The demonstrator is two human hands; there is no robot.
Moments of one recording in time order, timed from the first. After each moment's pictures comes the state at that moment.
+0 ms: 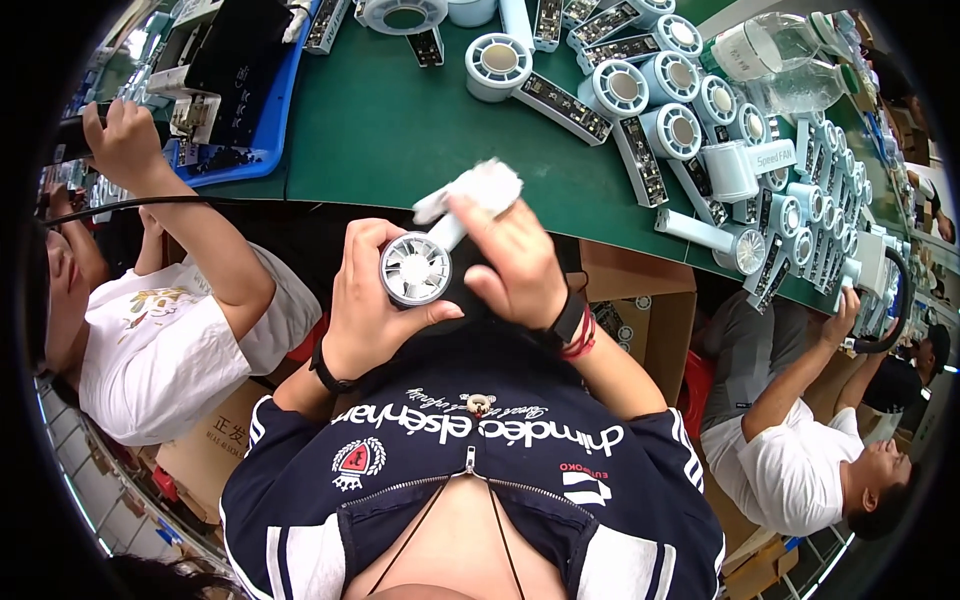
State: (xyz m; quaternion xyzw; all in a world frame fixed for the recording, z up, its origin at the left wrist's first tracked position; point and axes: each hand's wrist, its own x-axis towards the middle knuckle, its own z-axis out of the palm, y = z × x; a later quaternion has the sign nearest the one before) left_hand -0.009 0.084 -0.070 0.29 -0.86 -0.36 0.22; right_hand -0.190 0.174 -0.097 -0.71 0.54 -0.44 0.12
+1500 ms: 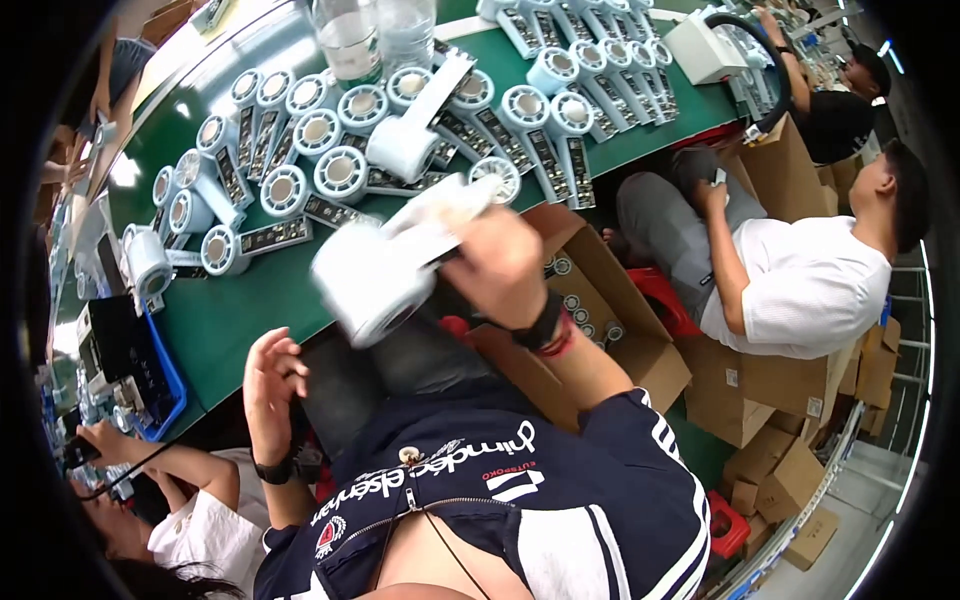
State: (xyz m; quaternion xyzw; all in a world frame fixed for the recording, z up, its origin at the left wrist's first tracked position) left_hand -0.070 0.082 -0.070 0.21 -0.56 -0.79 0.11; right_hand -0.308 0.324 -0.069 -0.44 0.77 -0.40 -0.22
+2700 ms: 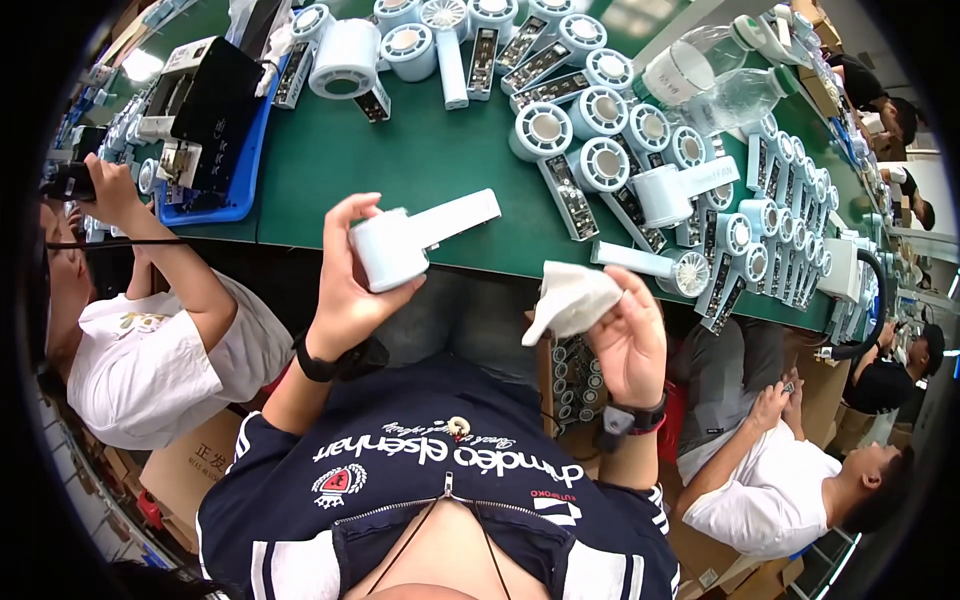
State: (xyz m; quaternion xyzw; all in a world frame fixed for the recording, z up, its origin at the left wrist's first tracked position) left_hand -0.069 0.074 -0.072 0.24 -0.71 -0.59 0.30; right_hand -0.279 0.302 -0.062 -0.06 0.43 -0.77 0.46
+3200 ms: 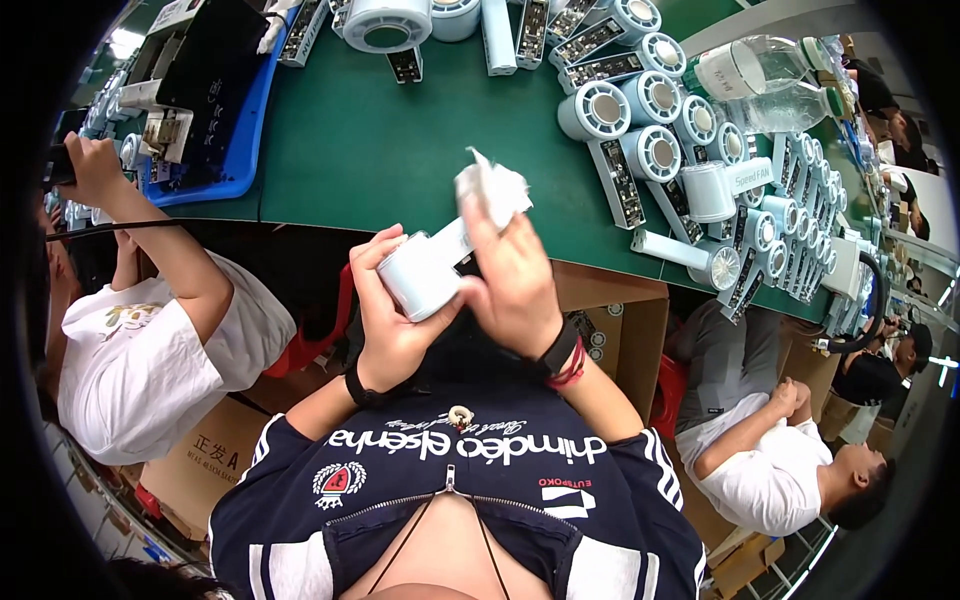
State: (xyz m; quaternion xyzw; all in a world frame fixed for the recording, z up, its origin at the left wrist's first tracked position) left_hand -0.041 0.115 -0.108 0.32 -0.71 -0.52 0.35; right_hand -0.192 0.181 -0.090 -0.65 0.64 -0.40 0.09
